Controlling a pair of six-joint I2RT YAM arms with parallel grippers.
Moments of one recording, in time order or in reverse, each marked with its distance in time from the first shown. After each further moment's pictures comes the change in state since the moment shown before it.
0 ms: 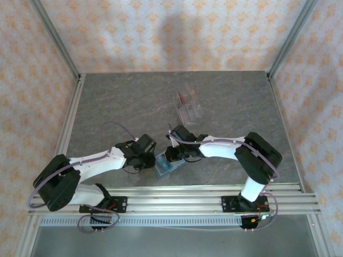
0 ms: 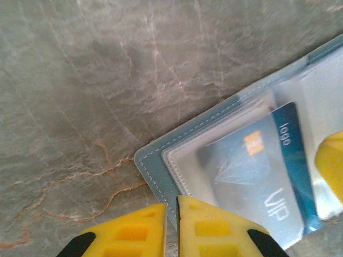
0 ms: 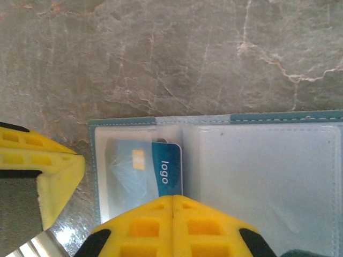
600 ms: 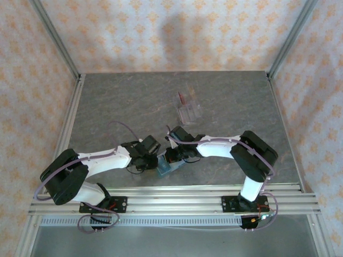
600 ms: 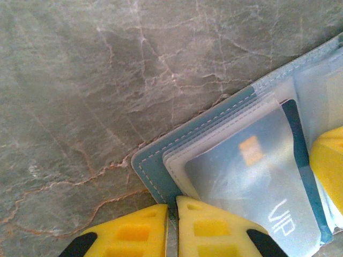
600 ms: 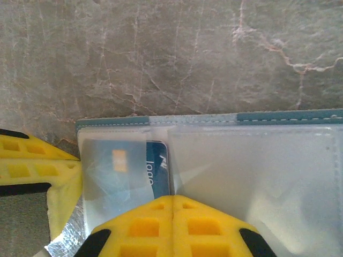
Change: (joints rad) left arm -0.031 0.068 0.021 0.015 -0.009 -0.003; right arm 0.010 0.039 0.014 -0.002 -0.005 0.007
